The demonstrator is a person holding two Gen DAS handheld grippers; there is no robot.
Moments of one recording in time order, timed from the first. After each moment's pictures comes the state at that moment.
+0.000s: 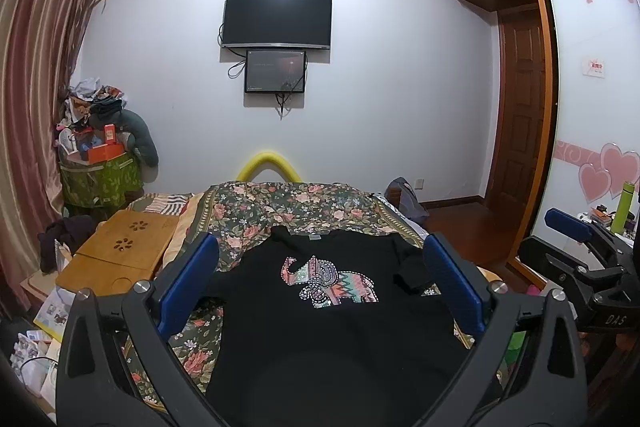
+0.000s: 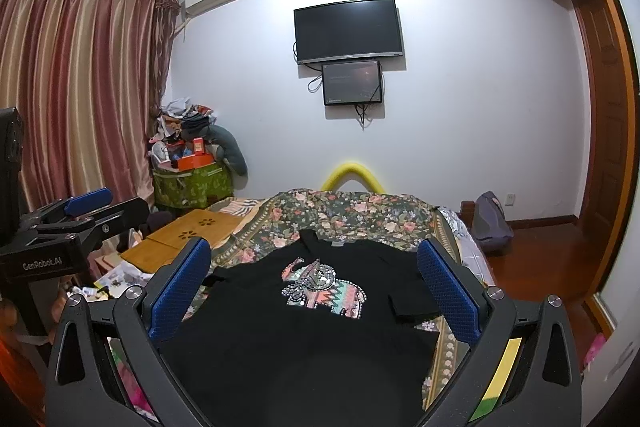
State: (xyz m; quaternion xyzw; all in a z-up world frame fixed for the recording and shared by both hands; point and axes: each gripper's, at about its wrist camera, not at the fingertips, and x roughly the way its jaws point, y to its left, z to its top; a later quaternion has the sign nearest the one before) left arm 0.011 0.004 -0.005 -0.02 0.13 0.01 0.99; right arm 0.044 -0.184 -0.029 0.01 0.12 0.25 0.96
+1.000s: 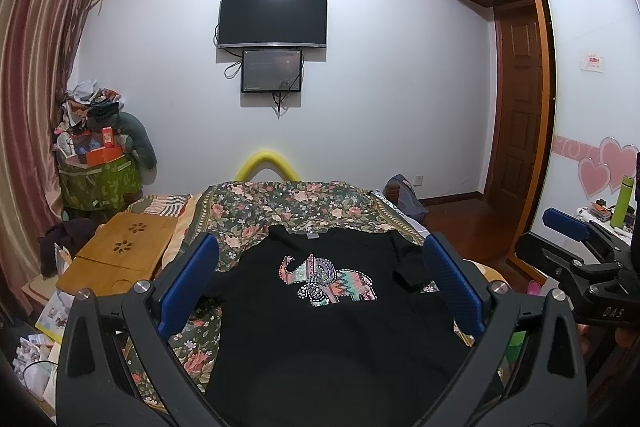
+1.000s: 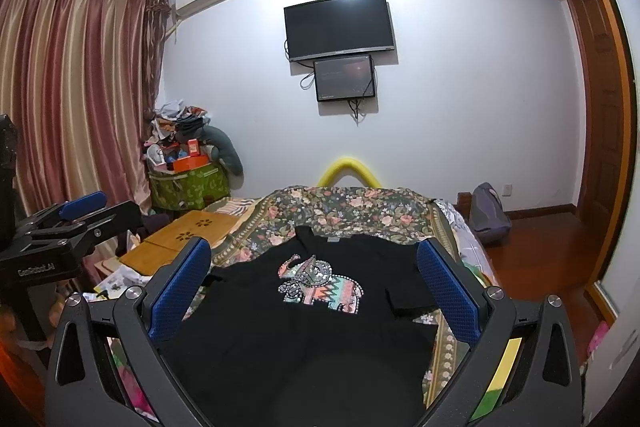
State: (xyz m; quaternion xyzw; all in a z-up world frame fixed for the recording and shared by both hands) left arm 0.010 -0.003 -0.004 -0.01 0.13 0.01 0.99; right arm 0.047 -0.191 -0.033 0.02 0.13 0.25 0.96
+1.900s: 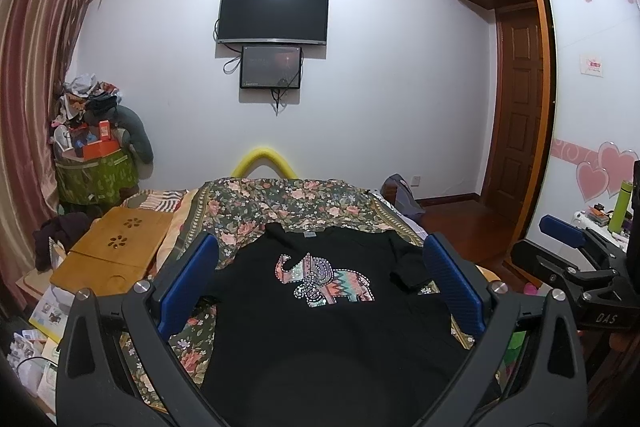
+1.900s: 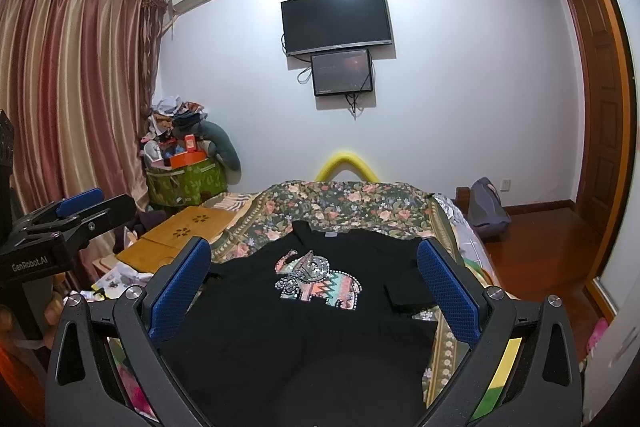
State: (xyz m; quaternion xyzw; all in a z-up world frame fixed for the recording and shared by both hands) left arm 0.019 0.001 -0.004 -0.02 0.14 0.01 0.99; right arm 0.056 -0.190 -0.039 0.02 0.14 0.24 0.96
